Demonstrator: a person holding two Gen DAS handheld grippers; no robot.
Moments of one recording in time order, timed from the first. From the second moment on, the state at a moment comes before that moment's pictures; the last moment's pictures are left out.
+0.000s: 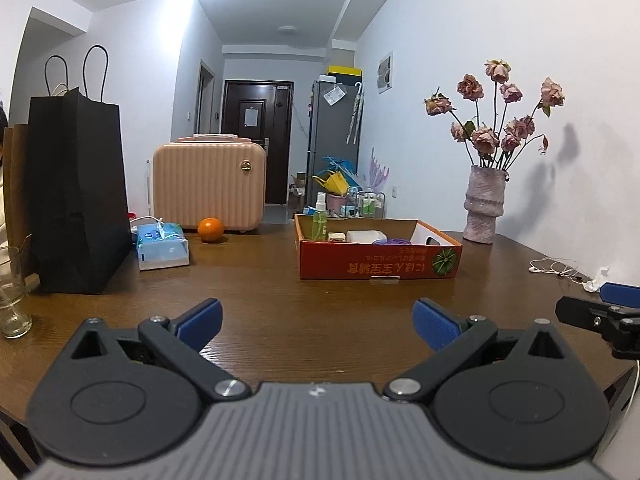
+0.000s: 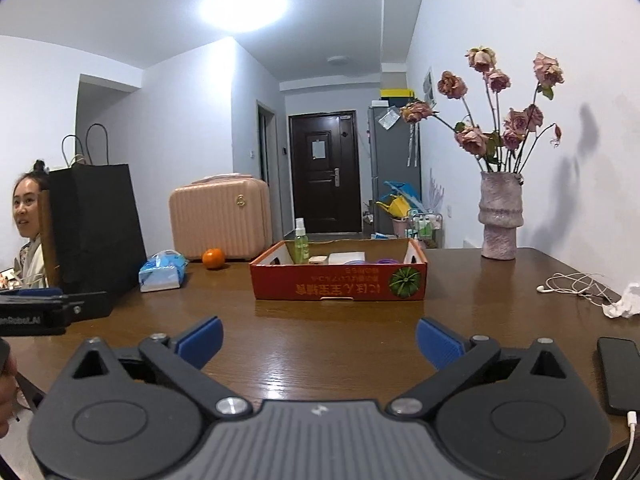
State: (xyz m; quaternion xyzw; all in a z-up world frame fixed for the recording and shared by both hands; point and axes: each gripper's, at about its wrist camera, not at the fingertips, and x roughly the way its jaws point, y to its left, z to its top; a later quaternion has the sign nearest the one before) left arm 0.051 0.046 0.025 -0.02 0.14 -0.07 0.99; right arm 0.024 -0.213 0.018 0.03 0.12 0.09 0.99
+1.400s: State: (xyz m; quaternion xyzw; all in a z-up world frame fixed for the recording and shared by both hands) left arm 0.049 0.026 0.029 0.00 0.14 -0.09 0.99; right arm 0.021 -0.227 0.020 0.04 0.12 0.07 0.99
